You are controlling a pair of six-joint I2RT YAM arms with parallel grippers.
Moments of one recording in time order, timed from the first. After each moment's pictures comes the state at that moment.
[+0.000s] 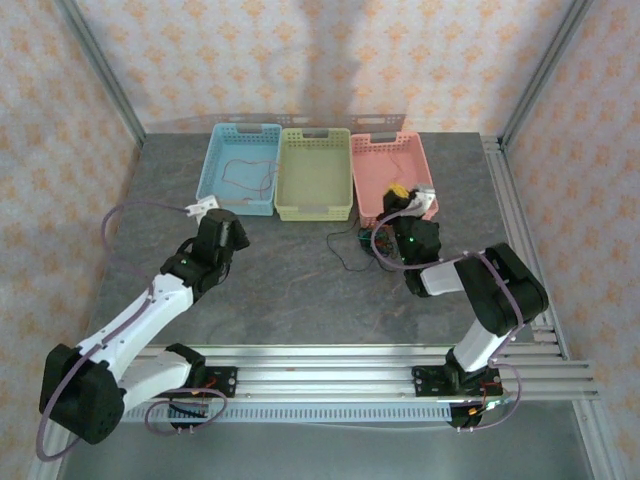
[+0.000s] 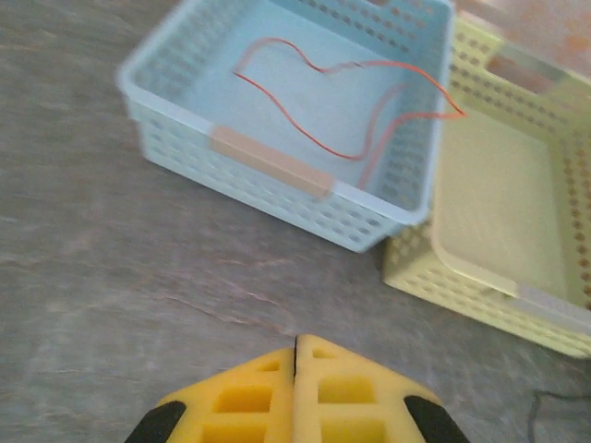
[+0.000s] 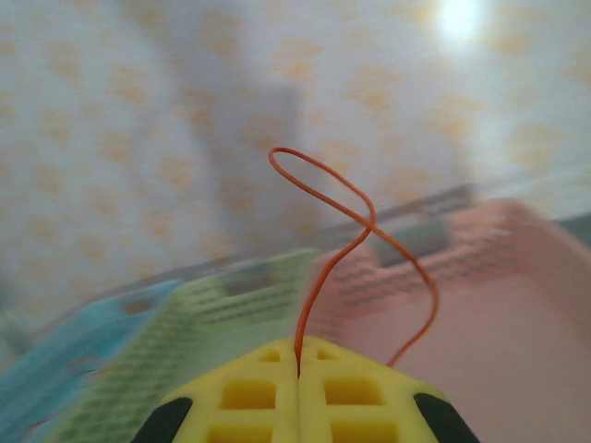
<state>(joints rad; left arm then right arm) -0.37 1.07 0.71 -0.29 -0.37 -0.66 0.40 1.66 0.52 1.29 0.13 0.36</state>
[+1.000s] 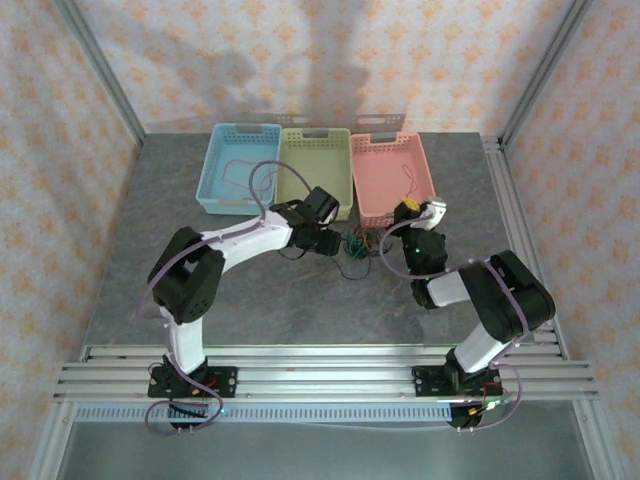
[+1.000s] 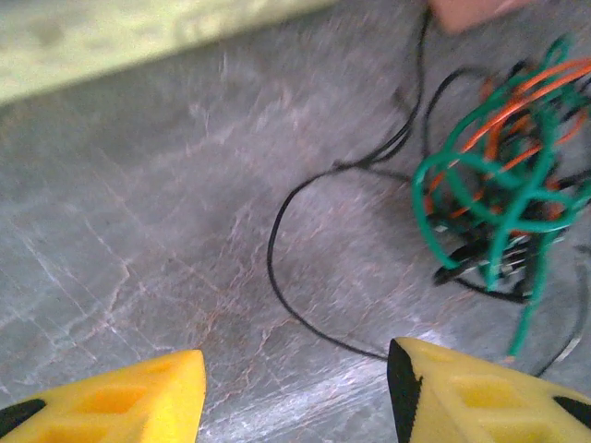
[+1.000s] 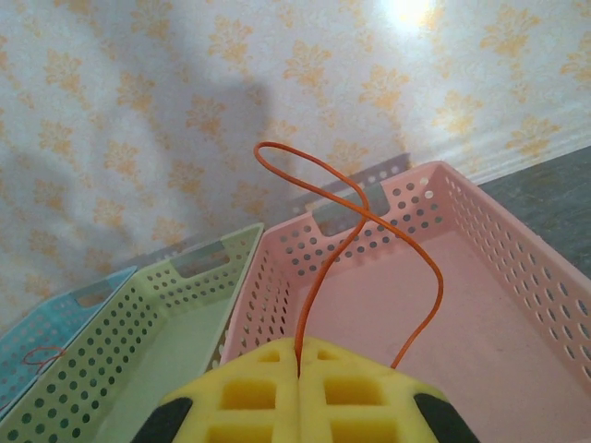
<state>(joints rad) -0.65 1.90 1.36 -0.58 0.00 -0.41 0.38 1.61 0.38 1.29 0.27 0.40</state>
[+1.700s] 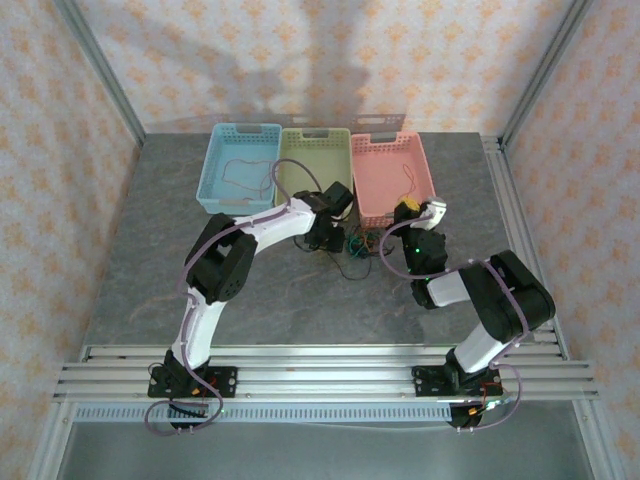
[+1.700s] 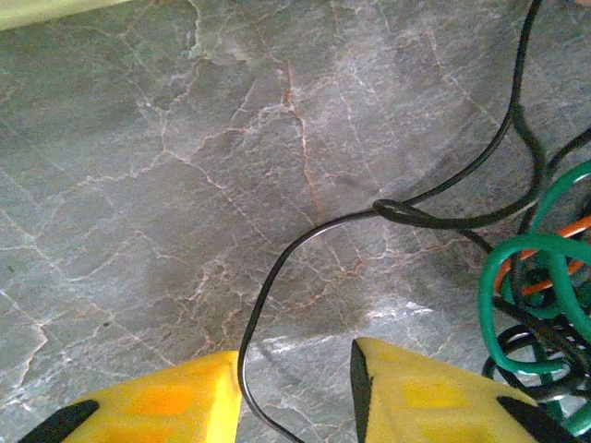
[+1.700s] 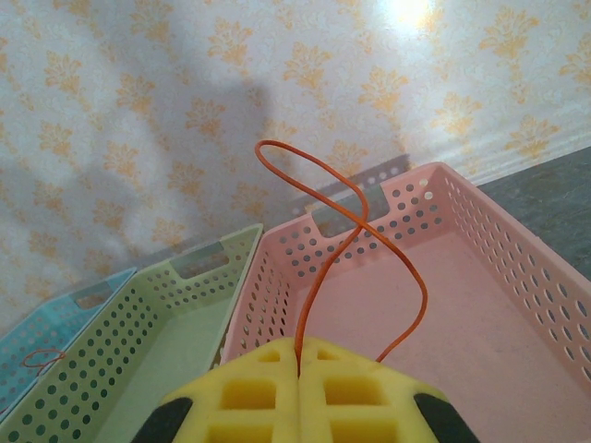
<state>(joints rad) -0.65 2.15 1.65 -0.80 0.02 -0.50 0.38 1.61 0.38 1.29 0.27 0.40</state>
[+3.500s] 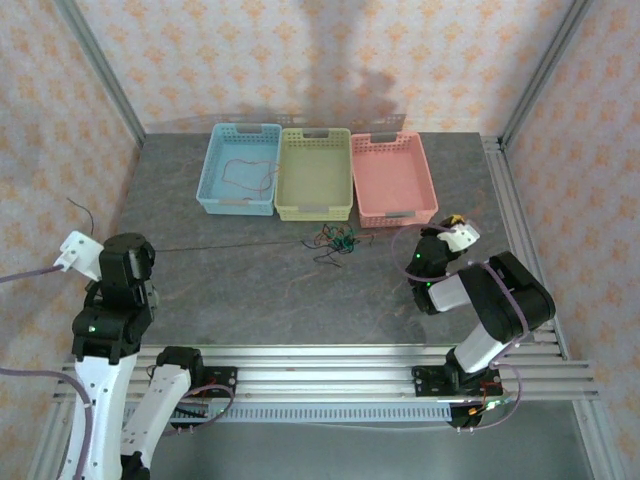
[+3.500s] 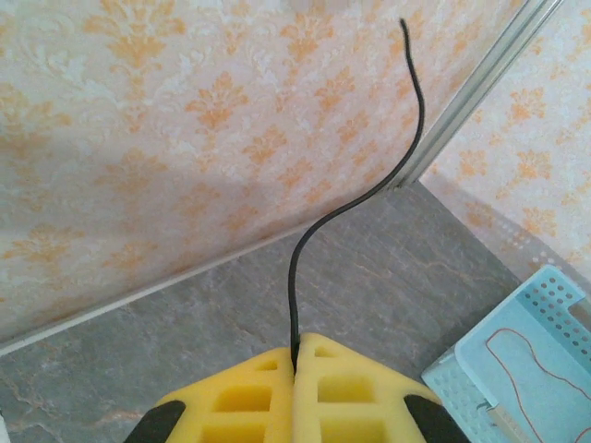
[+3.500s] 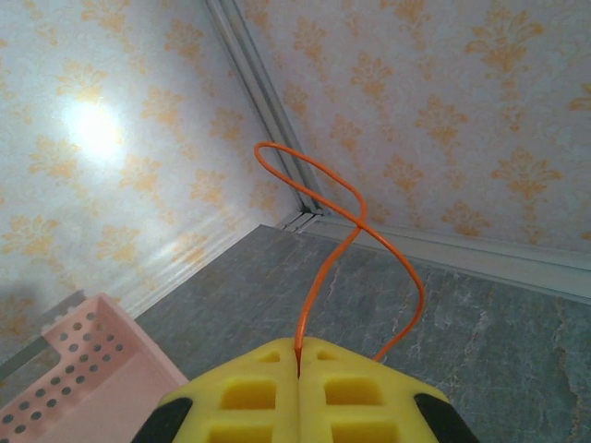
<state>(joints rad) -0.02 0.60 1.02 -0.98 -0.80 -0.78 0.38 1.61 0.33 1.30 1.06 0.40</state>
